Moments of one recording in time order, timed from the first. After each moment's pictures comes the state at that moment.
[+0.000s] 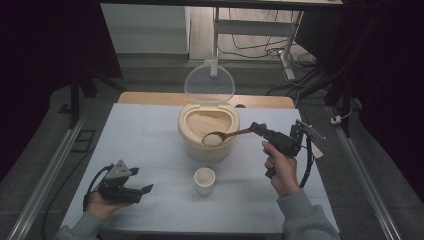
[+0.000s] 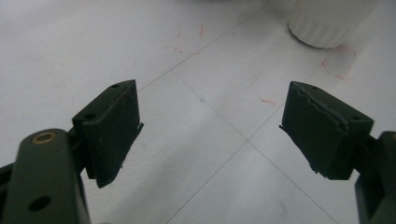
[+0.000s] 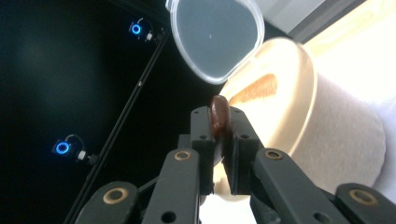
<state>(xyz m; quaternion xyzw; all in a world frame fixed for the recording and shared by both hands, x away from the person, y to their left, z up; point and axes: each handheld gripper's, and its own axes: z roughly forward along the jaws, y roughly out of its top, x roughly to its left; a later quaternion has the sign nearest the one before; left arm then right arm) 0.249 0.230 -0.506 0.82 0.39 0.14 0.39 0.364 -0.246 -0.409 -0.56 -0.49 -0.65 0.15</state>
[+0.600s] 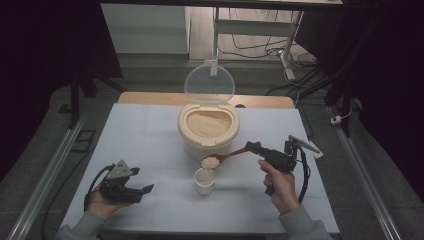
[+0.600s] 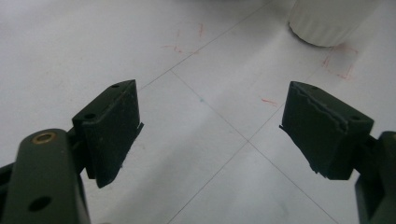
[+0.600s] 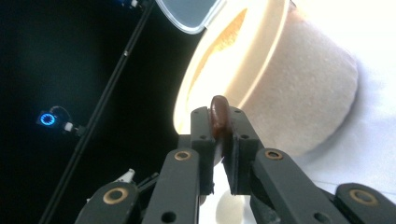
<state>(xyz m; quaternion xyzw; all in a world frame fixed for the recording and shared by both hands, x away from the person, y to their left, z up) 0.250 0.229 -0.506 0.83 0.39 0.14 0.38 0.342 -0.246 -0.444 -0.56 -0.53 -0.61 0.17</state>
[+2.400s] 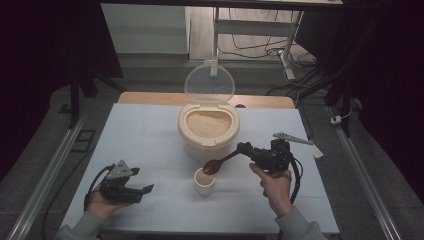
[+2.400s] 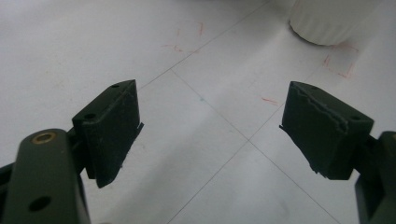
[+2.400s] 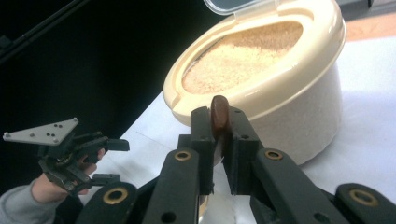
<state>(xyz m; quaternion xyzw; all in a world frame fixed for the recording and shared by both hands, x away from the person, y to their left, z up) 0.250 0.229 -0.507 0.83 0.39 0.14 0.38 0.322 -0.211 -0.409 -0.44 -0.68 -0.58 -0.02</state>
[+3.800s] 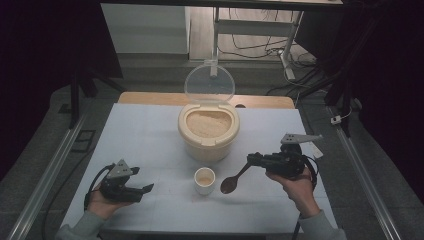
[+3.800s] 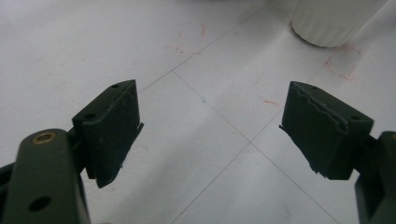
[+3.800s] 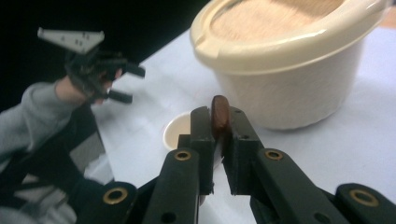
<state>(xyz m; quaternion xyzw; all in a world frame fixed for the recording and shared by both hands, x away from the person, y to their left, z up) 0.251 0.229 -0.506 0.83 0.39 0.14 0.38 0.320 -0.242 -0.398 -0.32 -0.80 -0.51 0.01</state>
